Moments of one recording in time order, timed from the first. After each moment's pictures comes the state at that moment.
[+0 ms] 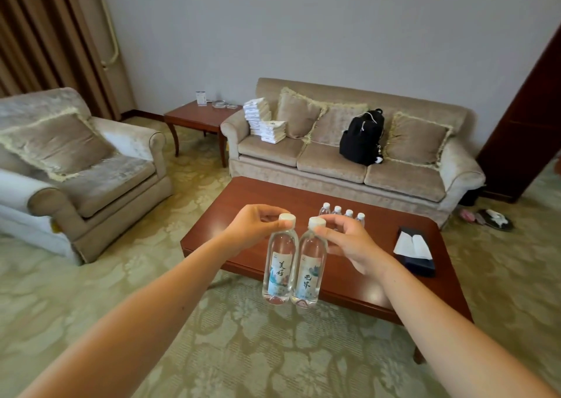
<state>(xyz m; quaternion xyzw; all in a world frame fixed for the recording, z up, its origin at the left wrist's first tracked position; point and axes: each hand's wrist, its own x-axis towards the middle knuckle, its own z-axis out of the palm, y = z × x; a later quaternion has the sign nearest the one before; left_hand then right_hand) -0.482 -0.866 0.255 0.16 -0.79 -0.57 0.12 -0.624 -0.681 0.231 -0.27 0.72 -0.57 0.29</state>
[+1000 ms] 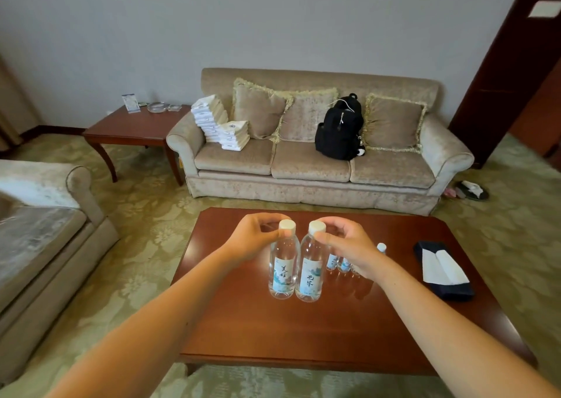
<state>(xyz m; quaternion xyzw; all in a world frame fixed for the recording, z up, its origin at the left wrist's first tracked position) -0.760 -1.155 0.211 0.07 -0.83 -0.55 0.06 -0.845 -0.939 0.205 -0.18 0.73 -0.61 0.23</state>
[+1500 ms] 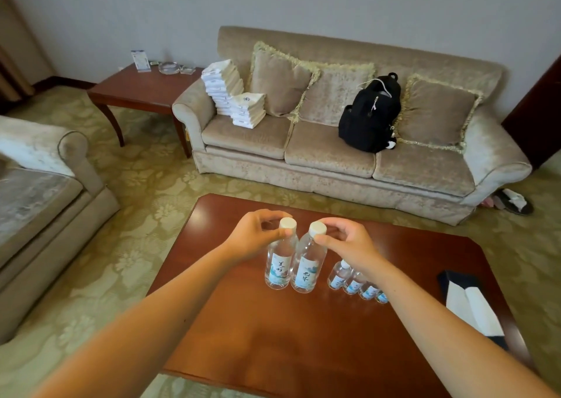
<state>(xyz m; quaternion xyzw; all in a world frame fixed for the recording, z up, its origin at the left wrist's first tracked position) -0.904 -1.204 0.155 0.14 -0.81 -0.57 0.06 -1.009 -0.996 0.160 -0.24 0.77 -0.54 0.24</state>
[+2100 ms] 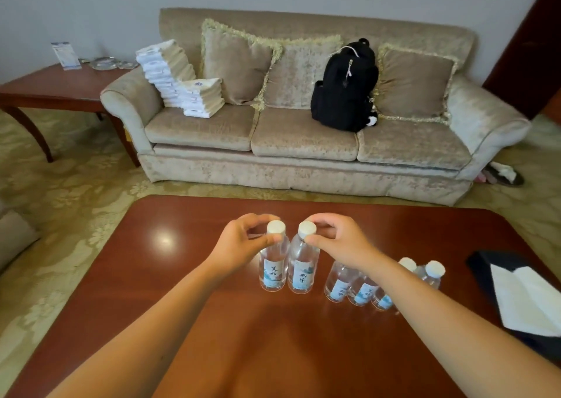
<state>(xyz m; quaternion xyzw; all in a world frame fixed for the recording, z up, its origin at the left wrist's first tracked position) -1.026 -1.208 -0.096 0.09 -0.81 -0.58 0.09 -1.126 -1.002 -0.085 -0.27 0.81 -0.49 0.18</state>
